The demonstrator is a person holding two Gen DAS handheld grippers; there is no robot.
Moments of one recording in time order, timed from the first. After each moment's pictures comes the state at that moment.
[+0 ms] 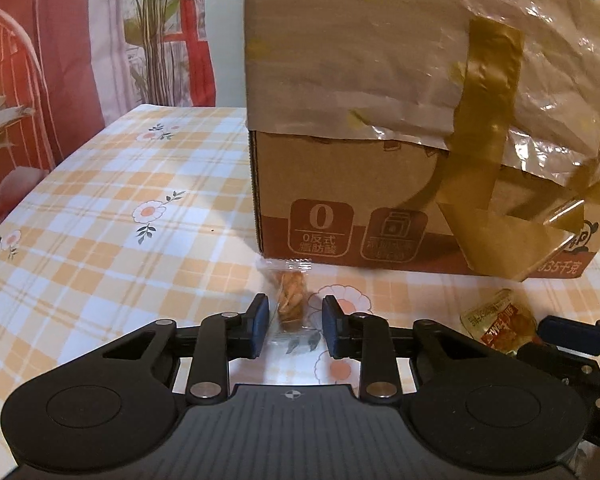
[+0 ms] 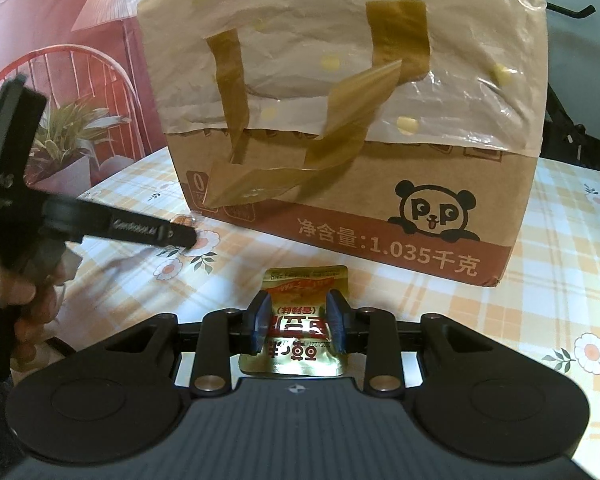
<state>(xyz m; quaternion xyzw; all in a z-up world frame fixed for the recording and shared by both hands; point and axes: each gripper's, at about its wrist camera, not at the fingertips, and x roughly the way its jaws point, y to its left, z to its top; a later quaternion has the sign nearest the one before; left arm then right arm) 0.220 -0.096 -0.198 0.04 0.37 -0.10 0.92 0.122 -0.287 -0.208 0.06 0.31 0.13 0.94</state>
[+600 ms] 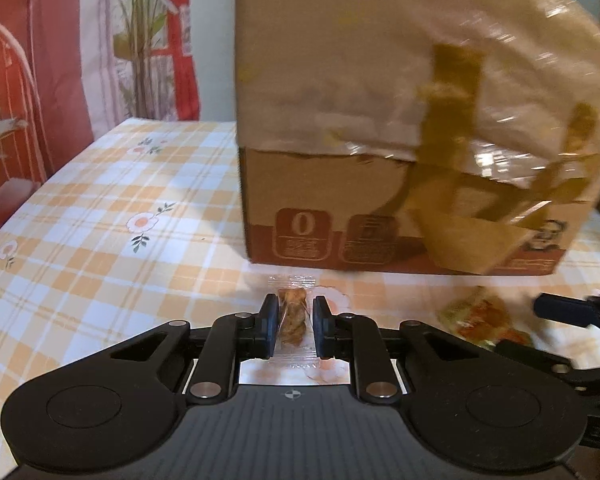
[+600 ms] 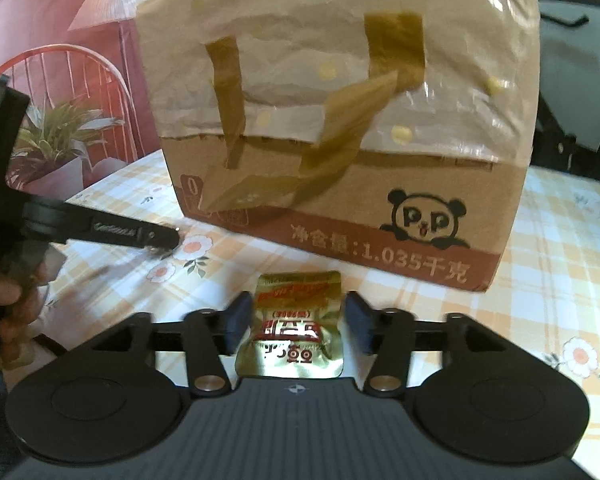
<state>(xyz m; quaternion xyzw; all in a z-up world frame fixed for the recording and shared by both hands) 0.207 -0.090 -0.191 0.04 0.35 -0.14 0.93 0.117 -0.283 -0.204 0.05 0.29 0.11 0.95</state>
